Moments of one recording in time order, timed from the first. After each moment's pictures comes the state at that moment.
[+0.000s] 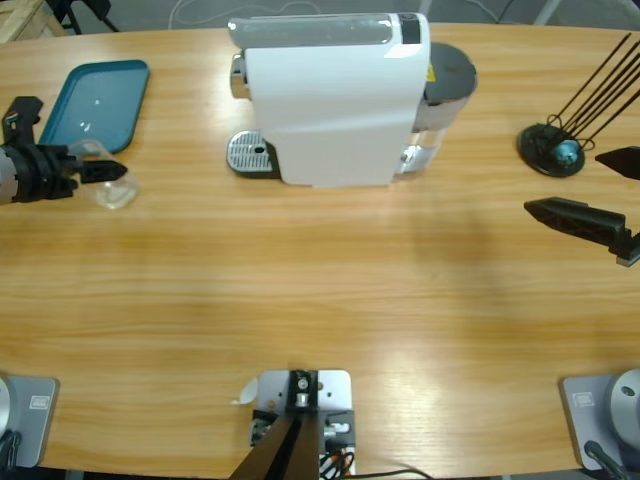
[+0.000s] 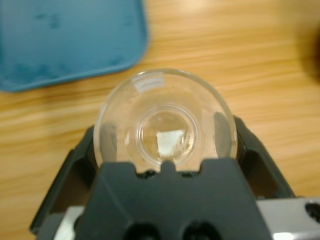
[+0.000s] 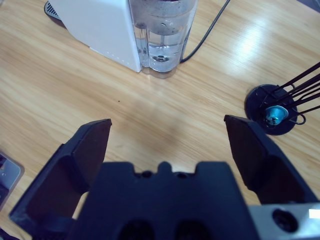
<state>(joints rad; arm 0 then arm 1) -0.42 1.54 -0.49 -0.18 0.05 -0.16 0.94 1.00 -0.67 0.41 -0.35 0.28</state>
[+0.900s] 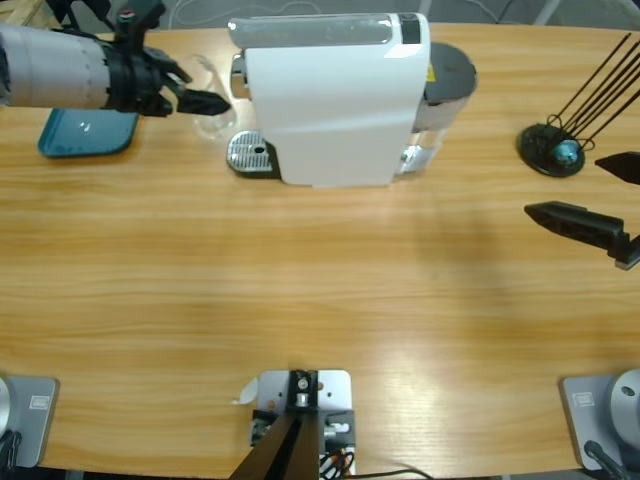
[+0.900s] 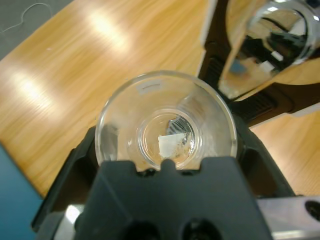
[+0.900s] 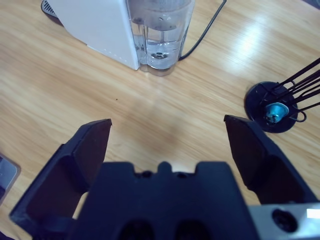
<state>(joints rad) -0.62 1.74 -0.90 -0.14 -0.15 0.19 0.93 0.98 -0.65 0.39 -0.35 0.28</state>
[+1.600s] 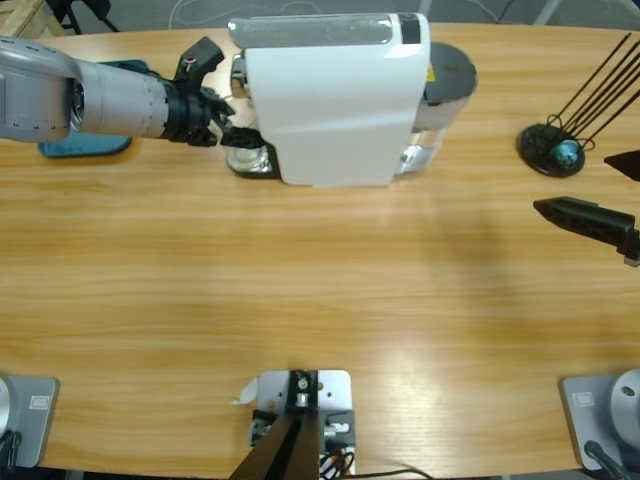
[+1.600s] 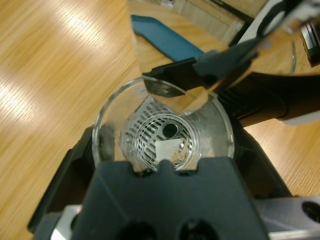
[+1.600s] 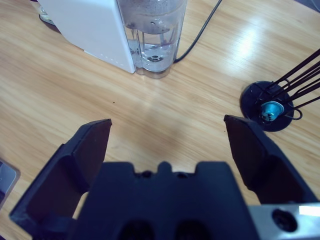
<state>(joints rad) -0.69 1.87 -0.90 -0.21 -0.18 0.19 0.91 0.96 -0.63 0.38 -0.35 0.28</state>
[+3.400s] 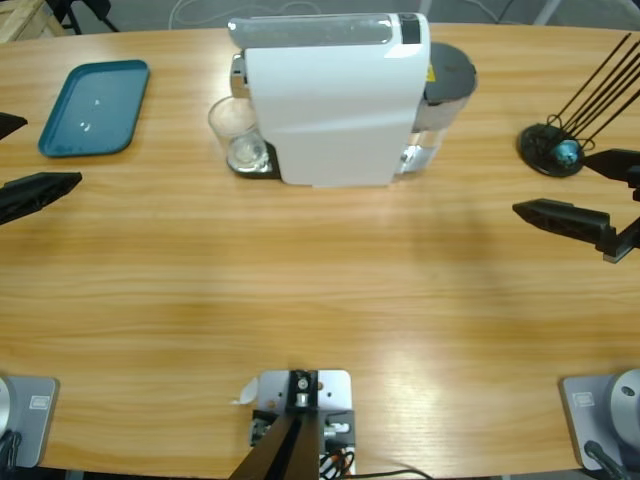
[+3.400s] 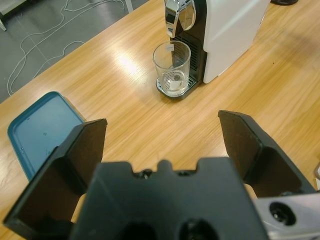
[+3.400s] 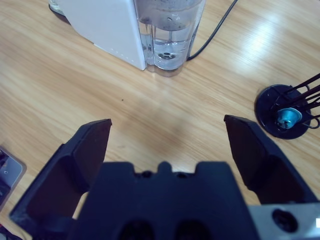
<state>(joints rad) -0.76 0.93 -0.54 0.09 0.03 0.13 0.82 1.01 -0.64 0.34 -0.21 0.19</state>
